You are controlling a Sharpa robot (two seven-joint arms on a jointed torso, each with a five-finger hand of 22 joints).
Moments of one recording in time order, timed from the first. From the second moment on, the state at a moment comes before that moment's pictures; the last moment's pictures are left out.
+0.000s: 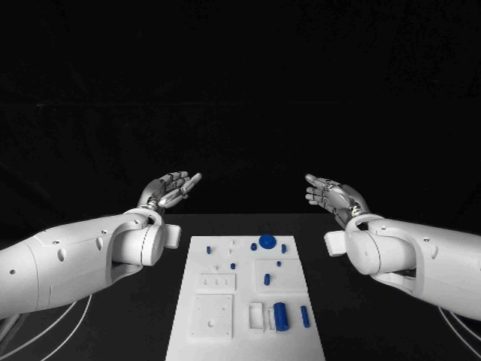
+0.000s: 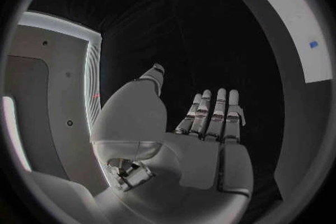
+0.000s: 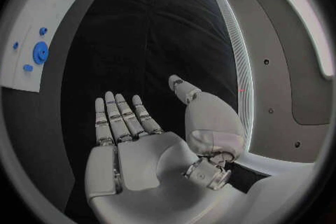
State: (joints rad) left arm 1.29 -0.73 -0.21 1.30 -0.02 -0.60 0.37; left_hand 1.18 -0.15 0.16 0.28 0.04 0.29 0.09 0.36 0.32 0.57 0.08 0.06 0.07 0.39 0.16 0.35 0.33 0.02 0.34 0.14 0.14 1.28; right arm 1.24 -0.80 -0.16 1.42 -0.01 -0.56 0.33; right_hand 0.76 -0.05 0.55 -0.04 0.06 0.34 0.15 0.26 0.34 0.52 0.25 0.06 0.06 0.45 0.24 0.19 0.34 0.03 0.24 0.21 0.05 1.16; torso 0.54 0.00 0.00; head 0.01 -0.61
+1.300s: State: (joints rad) left arm 1.31 -0.77 -0.22 1.35 -0.04 -0.45 0.31; left_hand 1.52 -0.04 0.02 0.29 0.06 0.68 0.19 0.46 0.36 1.04 0.14 0.18 0.10 0.91 0.11 0.56 0.44 0.08 0.79 0.02 0.32 1.31; right arm 1.31 -0.67 -0.19 1.13 -0.89 -0.35 0.16; right_hand 1.09 -0.12 0.73 -0.27 0.07 0.83 0.18 0.43 0.39 1.10 0.14 0.16 0.09 1.13 0.04 0.53 0.55 0.26 0.94 0.16 0.25 1.31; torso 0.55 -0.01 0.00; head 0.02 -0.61
